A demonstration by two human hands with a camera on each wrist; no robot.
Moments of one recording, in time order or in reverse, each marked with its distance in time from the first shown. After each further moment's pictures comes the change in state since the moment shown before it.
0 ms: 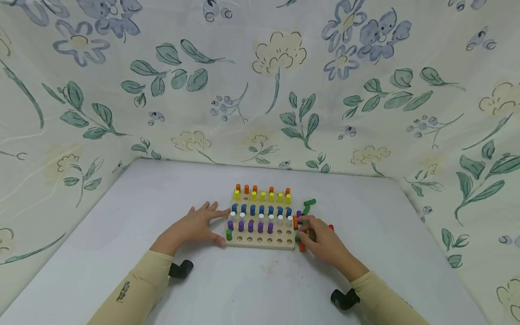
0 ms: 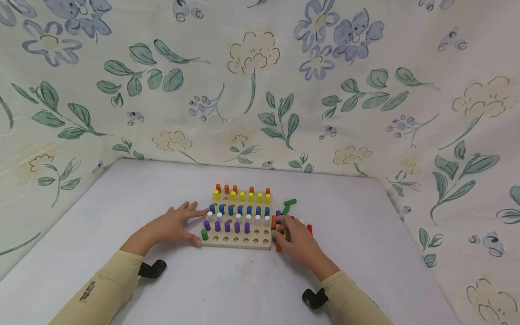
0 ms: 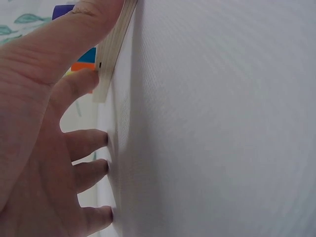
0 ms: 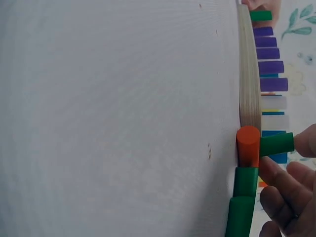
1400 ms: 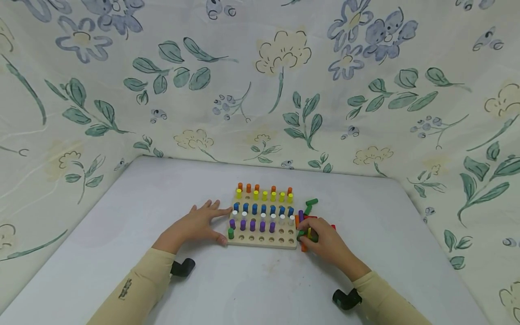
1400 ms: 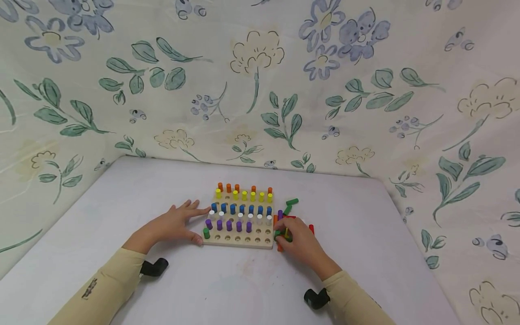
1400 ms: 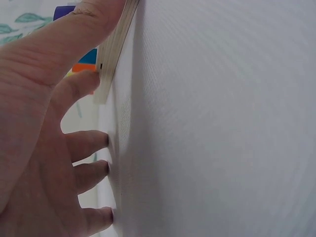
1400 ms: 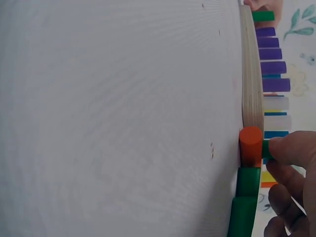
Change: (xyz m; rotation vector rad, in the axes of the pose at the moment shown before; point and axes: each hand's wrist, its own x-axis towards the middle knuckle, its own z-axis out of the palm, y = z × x) left_hand 0.000 -0.003 -0.002 0.003 -0.006 0.009; right_hand 0.000 0.001 0.002 -0.071 0.031 -0.068
